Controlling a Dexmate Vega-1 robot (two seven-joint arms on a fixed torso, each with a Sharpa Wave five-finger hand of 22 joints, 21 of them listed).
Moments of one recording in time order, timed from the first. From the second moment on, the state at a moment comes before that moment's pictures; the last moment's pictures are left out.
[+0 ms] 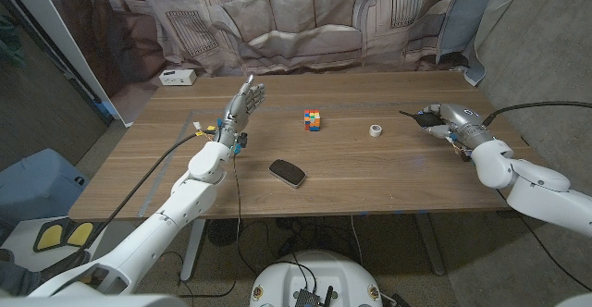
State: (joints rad) left arm 0.91 0.51 0.38 -1.47 -0.54 -0.37 0.08; left_hand 0.25 0.04 0.19 -0.03 0.19 0.34 0.12 0.20 0.18 0.35 0.09 0.22 0.20 0.27 0.09 0.19 0.18 0.22 0.12 0.20 0.17; right arm -1.17 -1.14 -0.31 -1.90 -0.23 -0.33 -0.35; right_hand 1.13 0.06 0.34 -0.15 0.19 0.65 -0.11 0.33 0.19 0.67 -0.11 0.24 0.19 0.64 -0.06 0.38 0.24 0.87 -0.11 0.30 0.17
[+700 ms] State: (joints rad) left arm 0.92 0.51 0.38 -1.49 -0.53 -0.35 0.09; left_hand 0.25 0.04 0.19 -0.03 0.19 0.34 0.12 0.20 0.18 0.35 0.09 0.22 0.20 0.27 0.09 0.19 0.18 0.22 0.12 0.20 0.17; right arm -1.25 -1.17 -0.20 -1.97 -0.22 -0.32 -0.38; right_hand 1.14 0.07 0.34 -0.15 0.19 0.66 -0.10 0.32 0.19 0.68 -0.11 0.24 0.19 0.64 -0.06 0.37 0.24 0.87 -0.11 0.30 0.17
